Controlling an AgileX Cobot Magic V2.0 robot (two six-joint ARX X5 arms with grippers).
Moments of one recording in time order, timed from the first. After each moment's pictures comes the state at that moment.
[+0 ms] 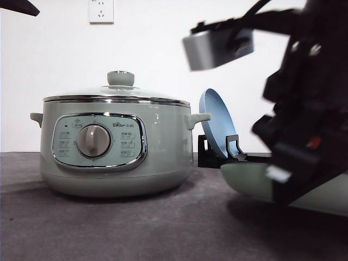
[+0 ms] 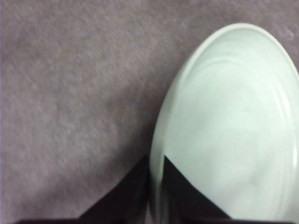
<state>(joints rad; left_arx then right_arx) -0.30 0.82 0.95 -0.62 0.54 -0.12 1.16 1.30 0.69 -0.59 0.41 0.19</state>
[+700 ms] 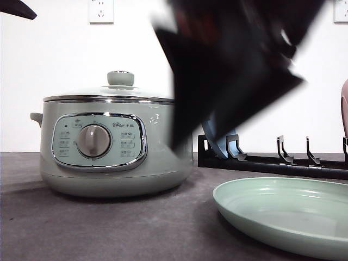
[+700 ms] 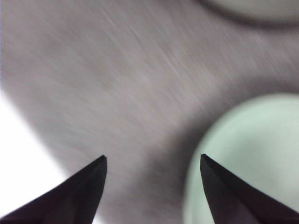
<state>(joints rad) -0.30 0.82 0.95 -0.65 0.54 -0.12 1.17 1.25 0.85 -0.59 0.14 0.25</state>
